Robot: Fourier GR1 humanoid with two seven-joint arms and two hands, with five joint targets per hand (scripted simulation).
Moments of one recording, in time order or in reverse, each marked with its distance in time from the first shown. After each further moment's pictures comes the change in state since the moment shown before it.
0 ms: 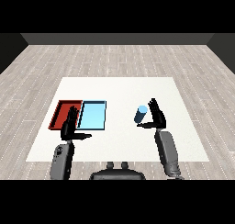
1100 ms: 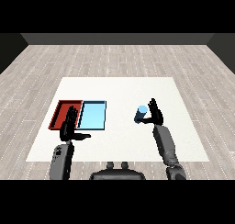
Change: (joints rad) left arm 0.008 0.004 0.002 -0.015 0.042 -0.012 0.015; right arm -0.178 -0.031 -0.083 0.406 -0.043 -0.023 -0.112
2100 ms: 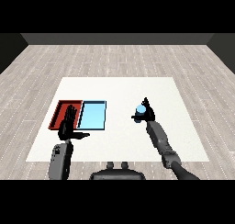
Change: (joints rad) left arm -0.016 0.010 0.013 -0.005 0.015 0.005 0.014; right arm -0.240 0.021 -0.051 0.457 -0.022 -0.003 -0.168
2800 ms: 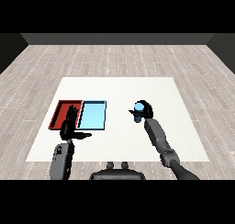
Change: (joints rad) left arm -0.004 -0.011 -0.012 0.020 -0.018 0.006 -0.028; right arm -0.034 0.016 0.031 -0.033 0.038 -0.201 0.040
